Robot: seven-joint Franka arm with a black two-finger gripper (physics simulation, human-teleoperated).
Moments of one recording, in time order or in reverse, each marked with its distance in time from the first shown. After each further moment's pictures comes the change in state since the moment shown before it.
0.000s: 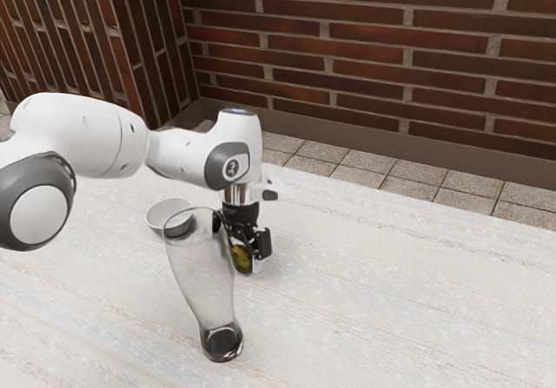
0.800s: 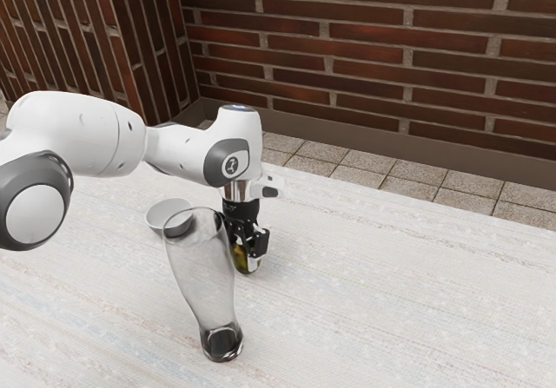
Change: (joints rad) arm -0.004 -0.013 0.000 0.003 0.014 0.003 0.013
